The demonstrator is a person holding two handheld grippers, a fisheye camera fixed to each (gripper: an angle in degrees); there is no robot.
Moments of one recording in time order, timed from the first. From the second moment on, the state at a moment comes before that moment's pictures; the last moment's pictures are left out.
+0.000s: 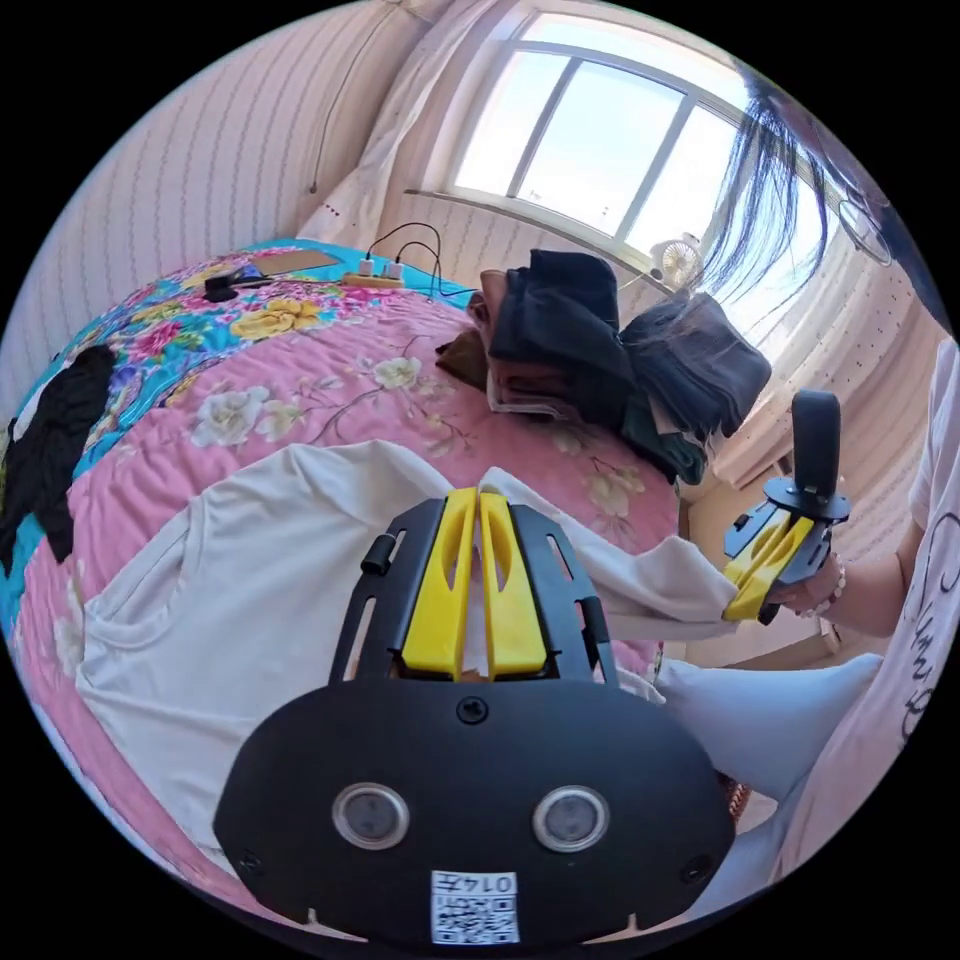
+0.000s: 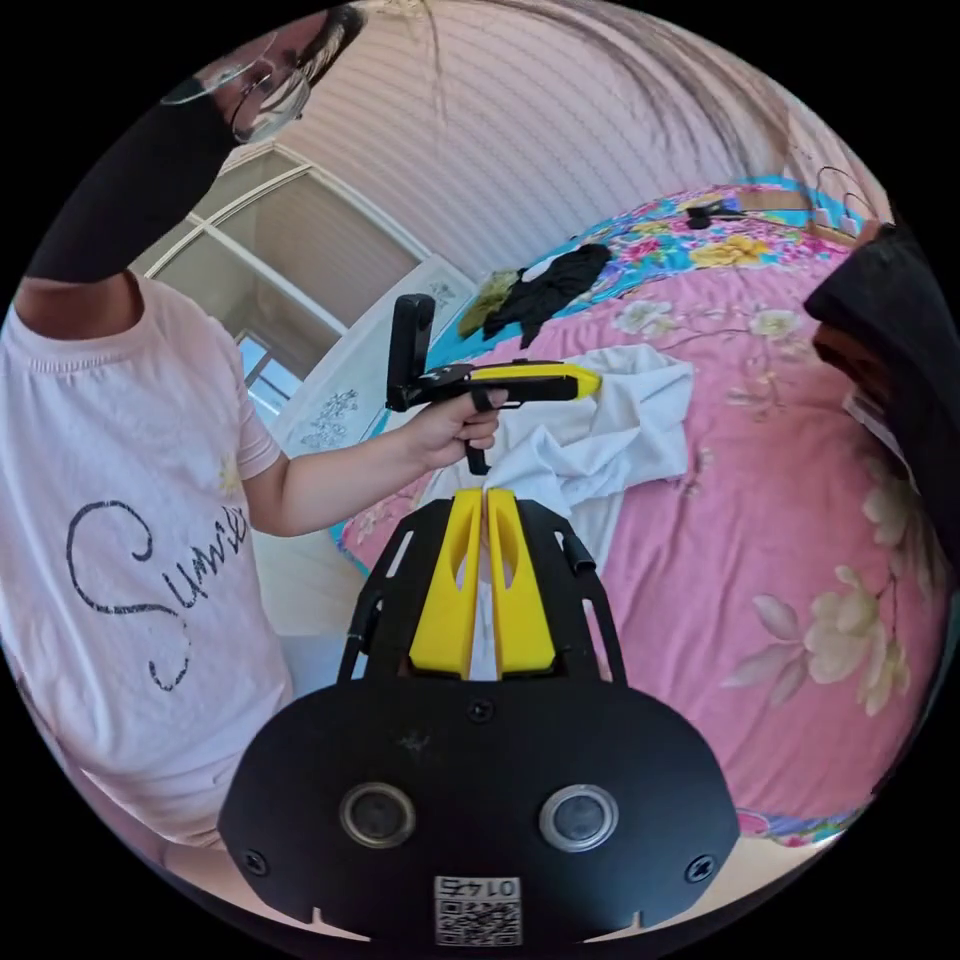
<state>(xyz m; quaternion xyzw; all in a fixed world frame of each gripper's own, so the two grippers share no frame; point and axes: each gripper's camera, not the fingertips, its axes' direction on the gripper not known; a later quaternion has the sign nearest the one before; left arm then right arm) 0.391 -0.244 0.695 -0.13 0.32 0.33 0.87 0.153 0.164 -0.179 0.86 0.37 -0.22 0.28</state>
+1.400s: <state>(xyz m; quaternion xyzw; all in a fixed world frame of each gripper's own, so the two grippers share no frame) 0.128 -0.177 0.523 -0.34 0.18 0.16 0.91 -0.059 -0.047 -0.330 0.74 0.43 -0.09 0.51</state>
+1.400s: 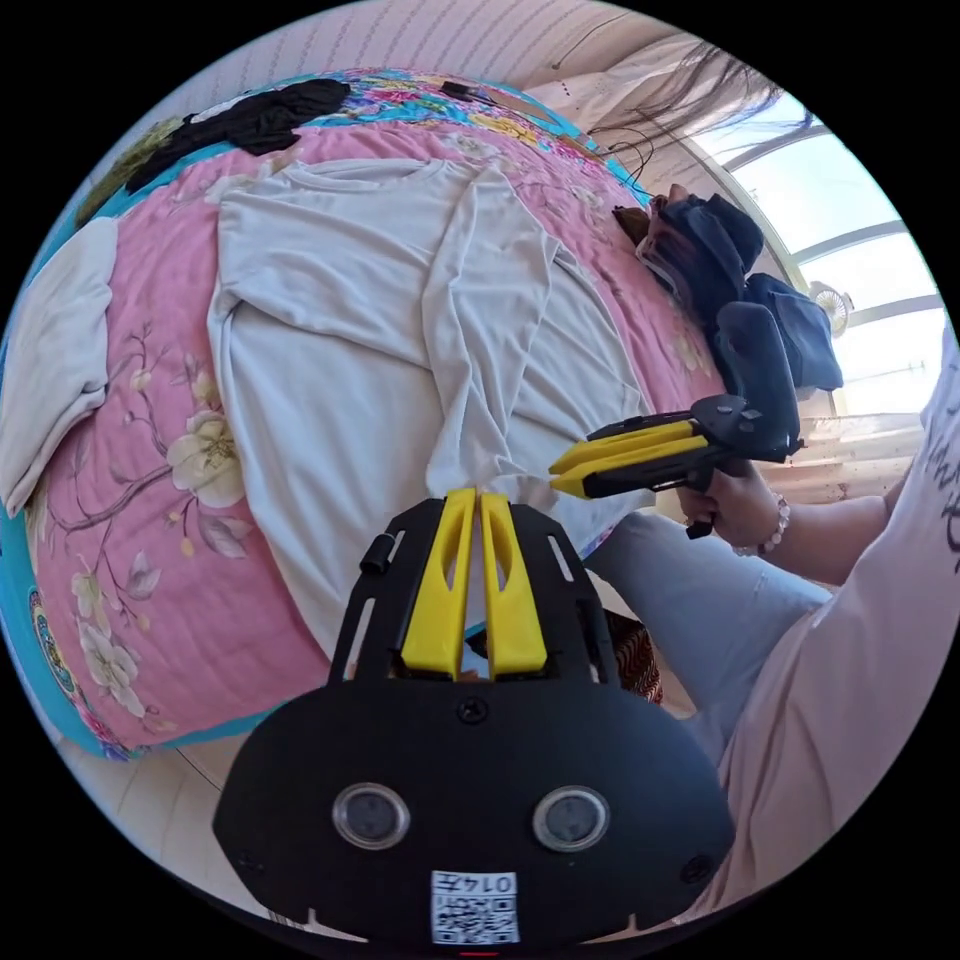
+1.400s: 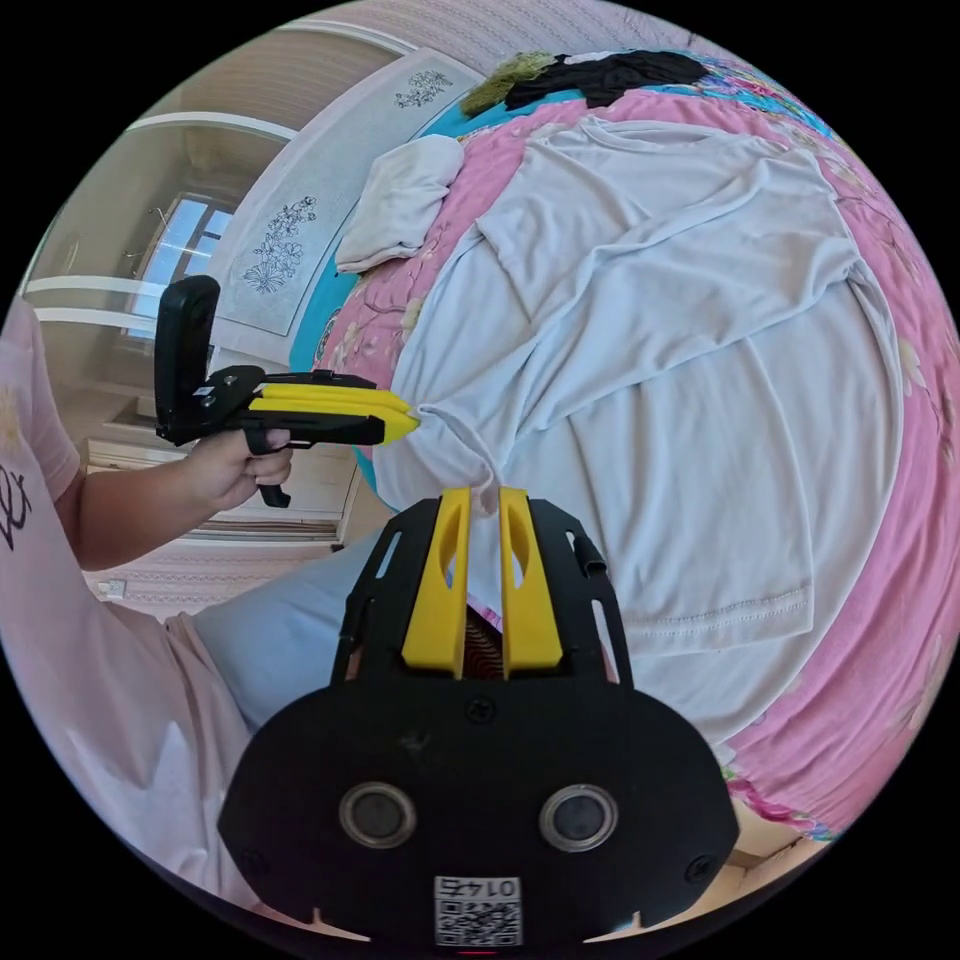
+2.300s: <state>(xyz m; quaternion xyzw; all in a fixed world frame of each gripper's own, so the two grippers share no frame) 0.050 -0.185 0.481 -0.35 0.08 0.12 0.93 -0.166 -0.084 -0.329 0.68 0.47 -0.10 0.55</state>
